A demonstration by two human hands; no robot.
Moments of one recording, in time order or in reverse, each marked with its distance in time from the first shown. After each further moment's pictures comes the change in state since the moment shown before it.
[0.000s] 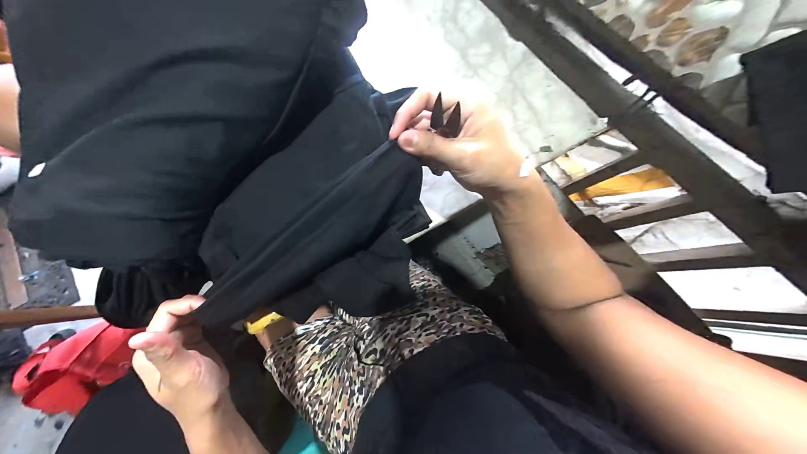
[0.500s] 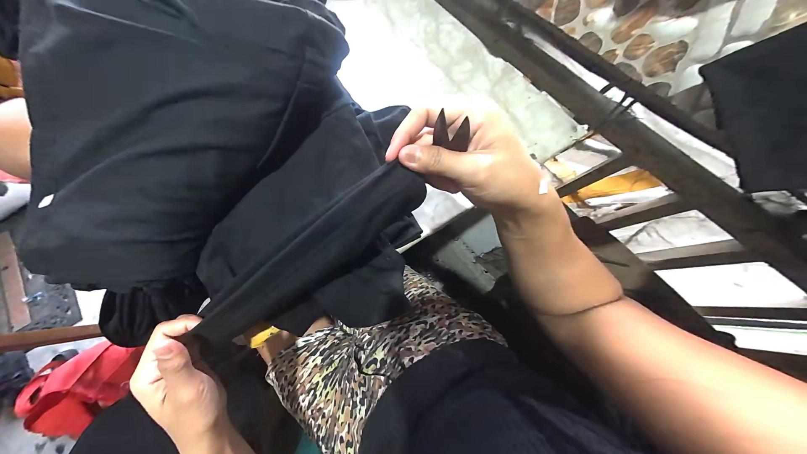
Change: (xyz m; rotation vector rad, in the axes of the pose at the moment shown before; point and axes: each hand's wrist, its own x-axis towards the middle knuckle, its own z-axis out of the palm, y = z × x) left_hand 0.000 0.004 -0.001 0.086 -0.001 0.071; right_hand -0.005 -0.033 0.000 0.058 -0.008 0.022
